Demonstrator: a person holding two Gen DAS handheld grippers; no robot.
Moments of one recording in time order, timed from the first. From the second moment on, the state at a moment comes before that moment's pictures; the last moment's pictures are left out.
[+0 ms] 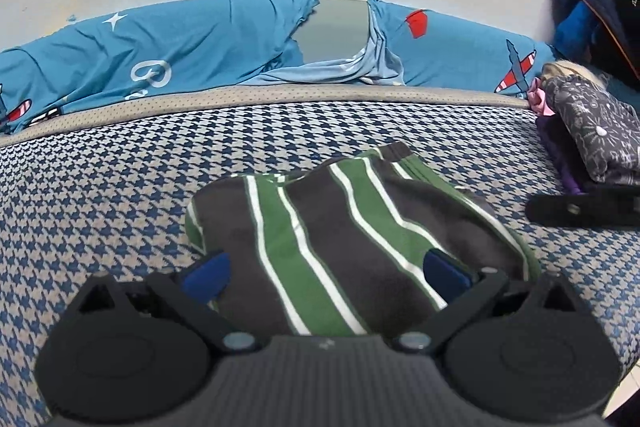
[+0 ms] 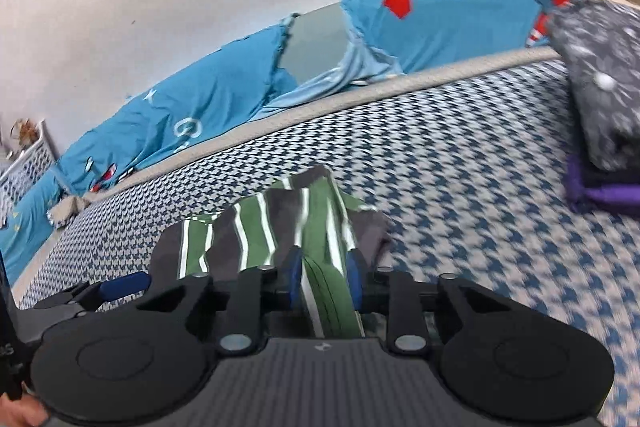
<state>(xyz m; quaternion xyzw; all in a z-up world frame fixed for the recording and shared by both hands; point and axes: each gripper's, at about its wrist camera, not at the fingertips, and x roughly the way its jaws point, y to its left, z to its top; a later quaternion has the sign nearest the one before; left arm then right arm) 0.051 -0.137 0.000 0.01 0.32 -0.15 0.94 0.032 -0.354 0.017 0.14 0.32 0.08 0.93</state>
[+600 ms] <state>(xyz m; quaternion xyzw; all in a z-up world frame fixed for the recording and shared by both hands) 0.059 -0.137 -0.007 0.00 0.34 -0.14 0.93 0.094 -0.336 -0.014 0.09 0.35 0.11 0.92</state>
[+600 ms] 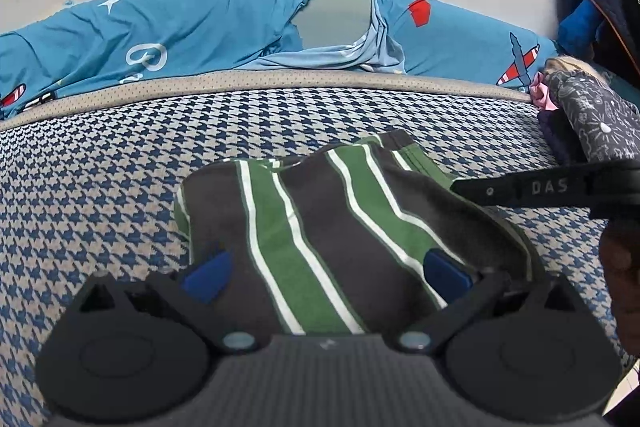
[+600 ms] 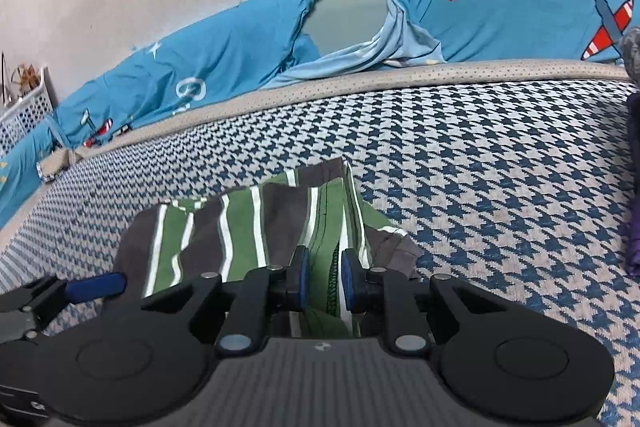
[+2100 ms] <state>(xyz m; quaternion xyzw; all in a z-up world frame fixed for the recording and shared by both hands) 0.058 -0.136 -0.012 0.02 0.35 -0.14 0.92 0.062 -0.400 0.024 0.14 0.34 -0.06 0.93</state>
